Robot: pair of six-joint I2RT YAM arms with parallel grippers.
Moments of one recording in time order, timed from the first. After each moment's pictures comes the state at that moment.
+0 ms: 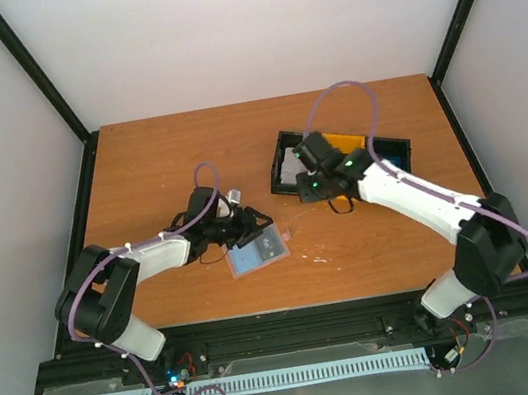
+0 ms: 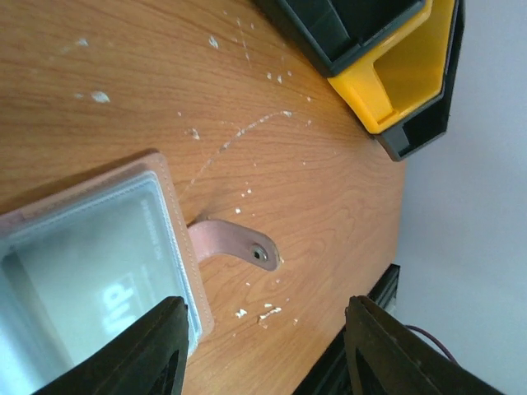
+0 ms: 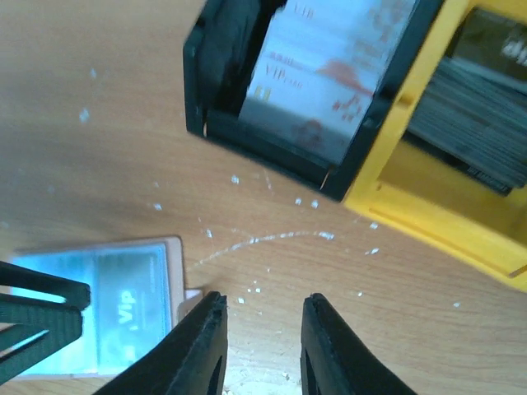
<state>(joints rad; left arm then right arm) -0.52 1.56 0.67 0.18 0.63 -0.97 0.68 1.53 1.23 -0.74 0.14 0.53</state>
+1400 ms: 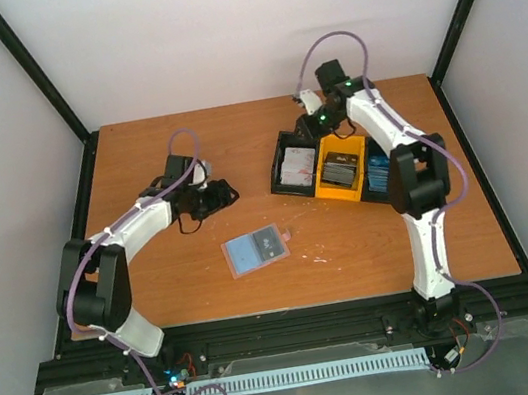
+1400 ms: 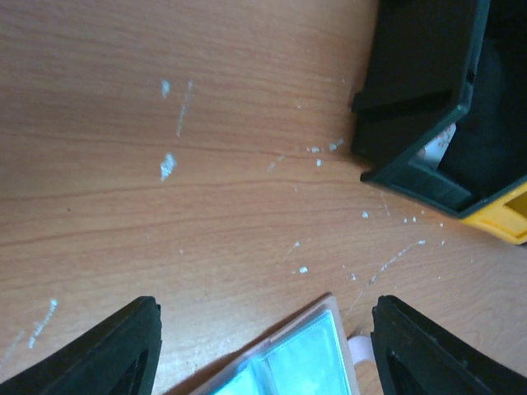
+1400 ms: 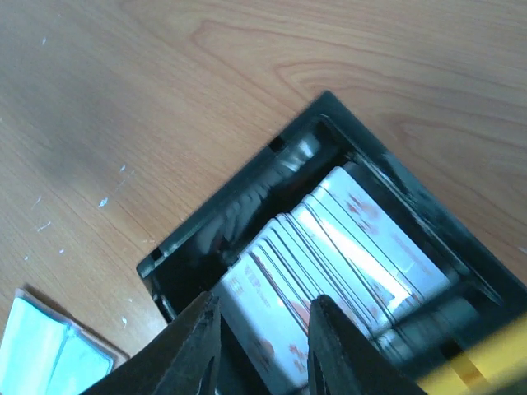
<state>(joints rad) -0.34 1.61 1.02 -0.37 0.36 -0.56 0.23 2.13 1.95 -0.89 -0.51 -0.10</state>
